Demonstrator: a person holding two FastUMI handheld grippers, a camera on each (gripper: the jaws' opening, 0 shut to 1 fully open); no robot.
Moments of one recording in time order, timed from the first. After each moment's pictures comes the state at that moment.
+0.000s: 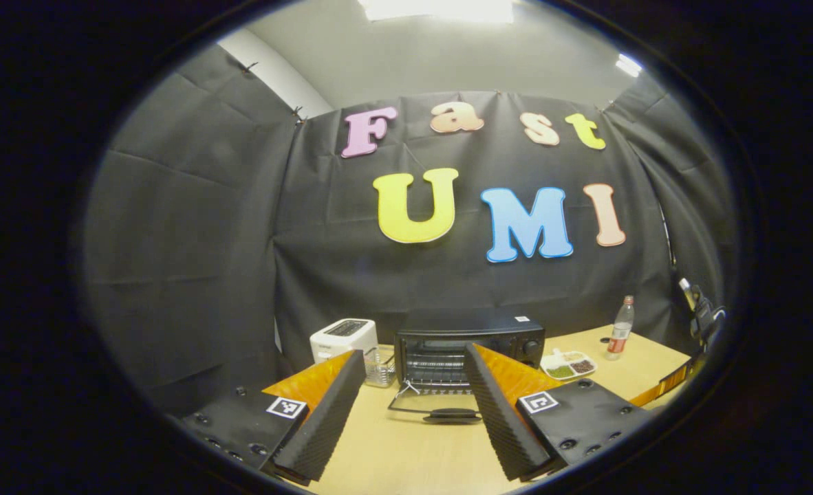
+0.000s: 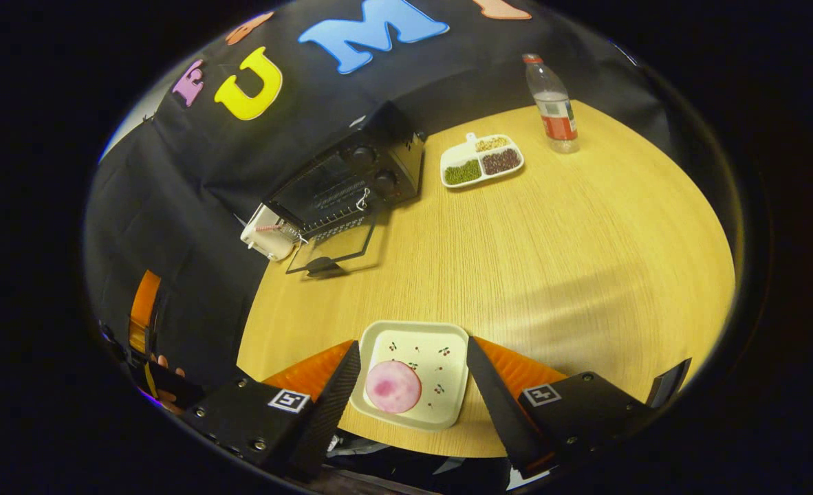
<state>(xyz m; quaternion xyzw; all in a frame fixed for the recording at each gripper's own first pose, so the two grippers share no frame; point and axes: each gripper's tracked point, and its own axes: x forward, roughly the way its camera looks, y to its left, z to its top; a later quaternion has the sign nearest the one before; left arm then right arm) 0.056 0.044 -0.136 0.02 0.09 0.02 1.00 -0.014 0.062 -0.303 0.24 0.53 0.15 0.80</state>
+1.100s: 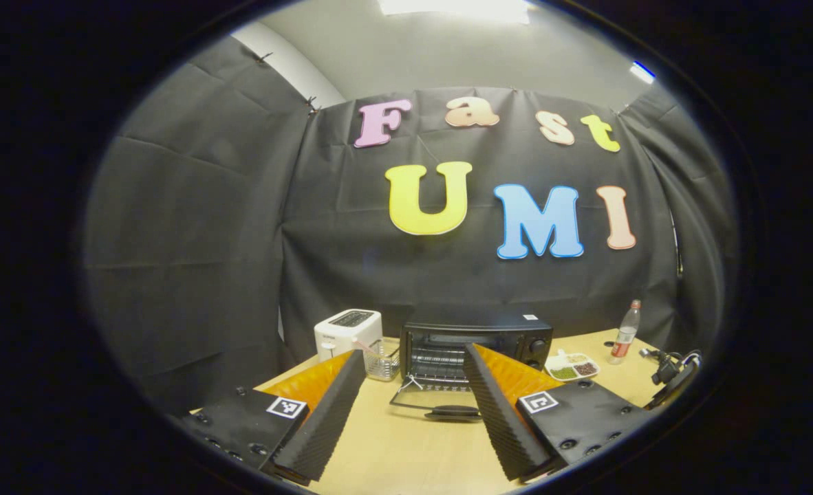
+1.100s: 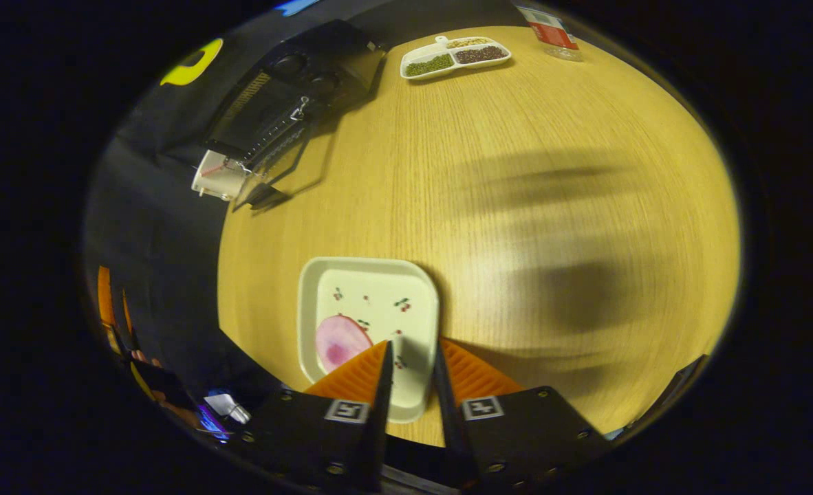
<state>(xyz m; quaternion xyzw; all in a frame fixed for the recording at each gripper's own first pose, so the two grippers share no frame) 0.064 0.054 -0.149 0.00 0.10 0.05 0.99 -0.051 0.059 -0.397 0.20 0.69 0.14 0.68</state>
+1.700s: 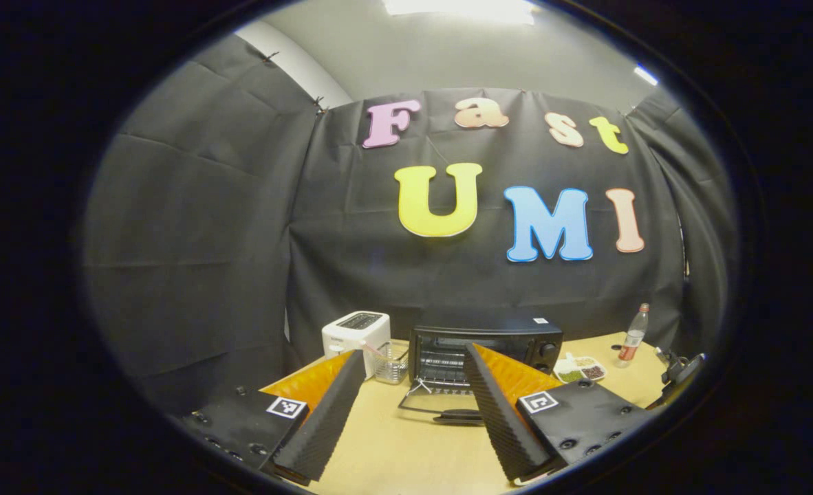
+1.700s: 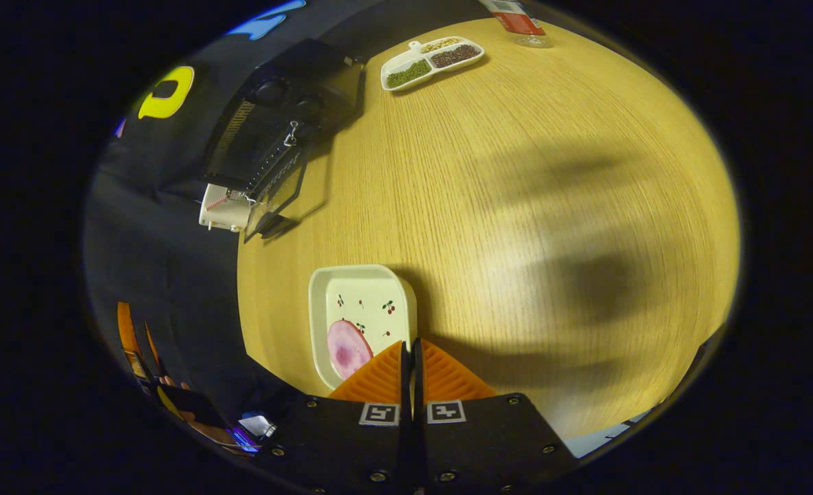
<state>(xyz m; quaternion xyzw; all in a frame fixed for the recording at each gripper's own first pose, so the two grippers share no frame) 0.073 0.071 -0.149 0.00 0.09 0.06 0.99 -0.036 0.078 -0.360 0.29 0.67 0.13 0.67</state>
